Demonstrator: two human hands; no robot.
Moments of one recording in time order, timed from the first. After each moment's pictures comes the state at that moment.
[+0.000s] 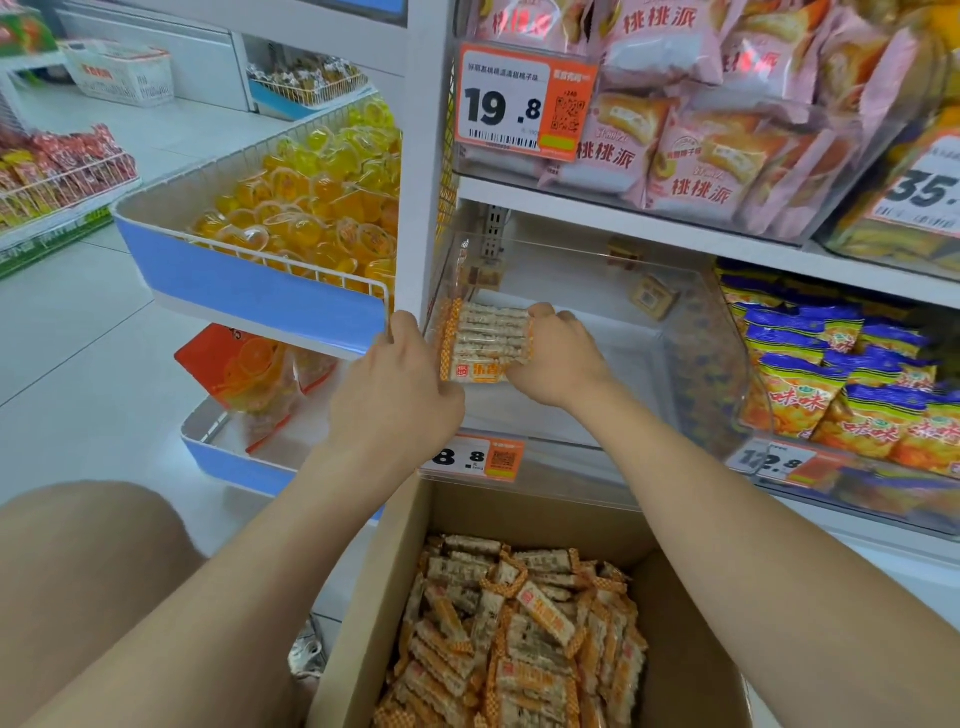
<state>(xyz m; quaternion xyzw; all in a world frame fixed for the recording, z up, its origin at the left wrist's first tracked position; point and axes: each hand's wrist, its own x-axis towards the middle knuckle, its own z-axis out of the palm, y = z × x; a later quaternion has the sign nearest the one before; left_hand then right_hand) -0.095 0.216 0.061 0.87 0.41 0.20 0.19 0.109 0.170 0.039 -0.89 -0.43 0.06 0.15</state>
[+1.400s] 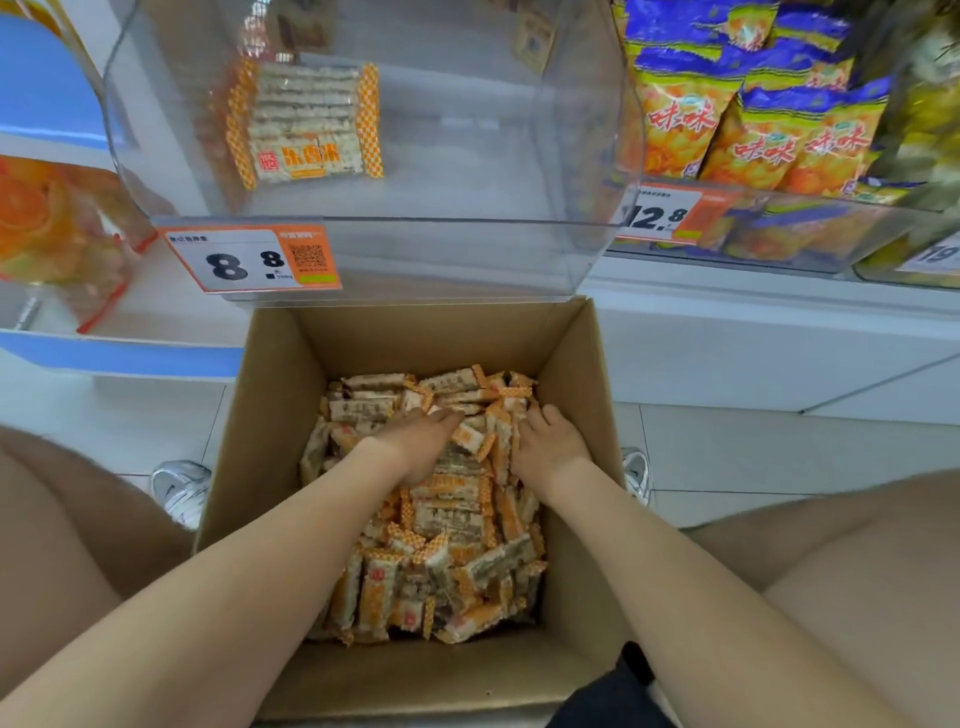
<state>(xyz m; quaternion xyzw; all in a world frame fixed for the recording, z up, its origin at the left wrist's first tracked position) -0.022 0.092 -0.236 0.94 0.07 -0.32 0.11 0.071 -0.079 -0.183 -0.73 -0.51 0.19 -0.41</state>
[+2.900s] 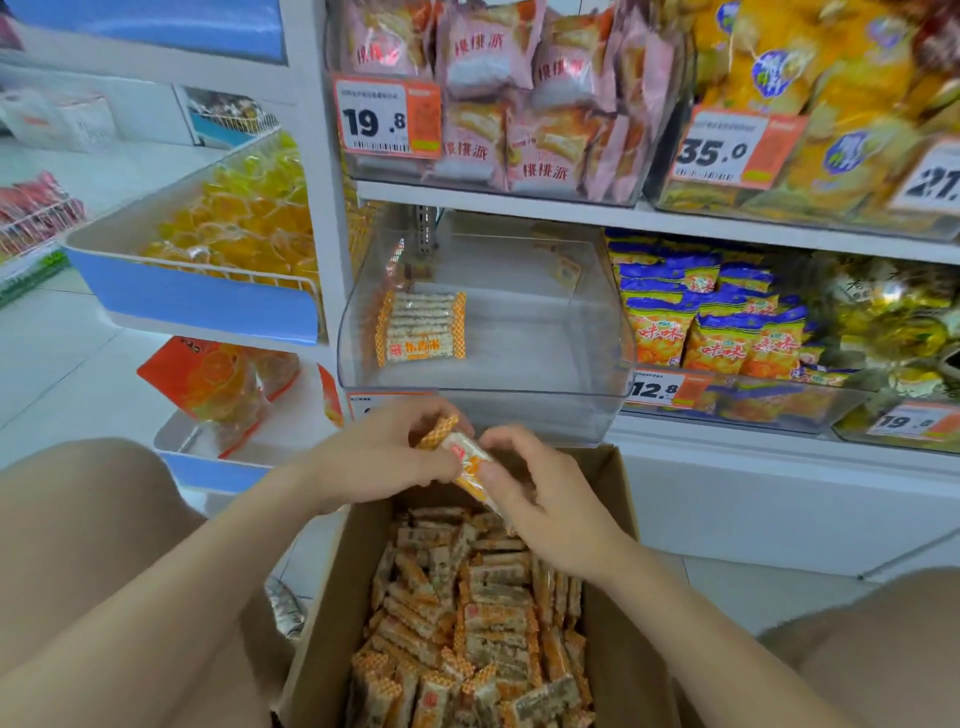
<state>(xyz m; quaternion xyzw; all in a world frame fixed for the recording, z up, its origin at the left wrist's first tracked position) -0.119 0.134 0.062 0.85 0.16 0.01 0.50 0.012 -0.050 0.010 -0.73 -0.51 0.17 0.42</state>
